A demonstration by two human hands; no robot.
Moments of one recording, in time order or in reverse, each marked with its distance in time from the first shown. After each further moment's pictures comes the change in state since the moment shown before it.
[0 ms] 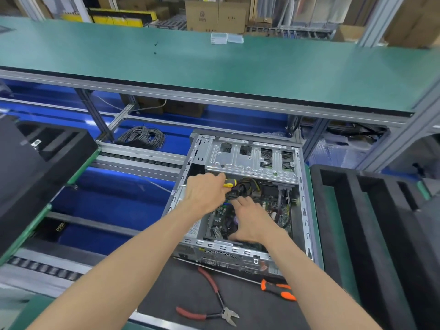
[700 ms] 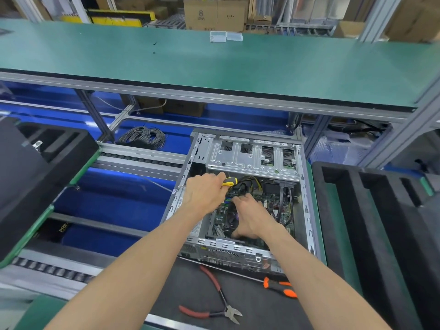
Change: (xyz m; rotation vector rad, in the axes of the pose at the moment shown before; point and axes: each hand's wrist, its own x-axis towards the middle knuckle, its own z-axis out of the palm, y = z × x) left_hand -0.005 -0.007 0.018 -0.051 0.071 -0.002; right_hand 0.005 -0.003 -0.002 0.131 0.016 0.044
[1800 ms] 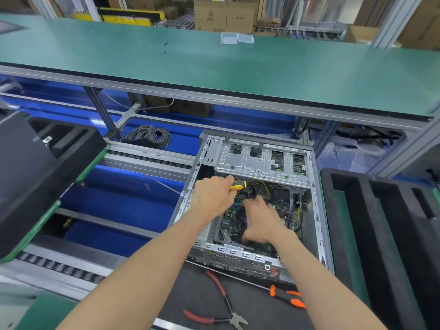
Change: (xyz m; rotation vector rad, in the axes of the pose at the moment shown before) left_hand 0.002 -0.002 0.001 -0.010 0.004 -0.017; right_hand 0.000 0.001 -0.004 -0.040 -0.015 0.050
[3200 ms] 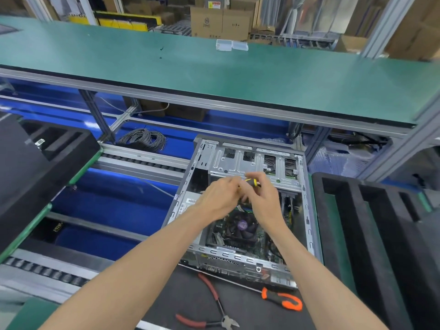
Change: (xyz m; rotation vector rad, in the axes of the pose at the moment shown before) left_hand 0.004 0.027 -0.023 -0.429 -0.075 0.134; right_hand -0.006 -0.005 -0.045 1.040 0.577 -0.016
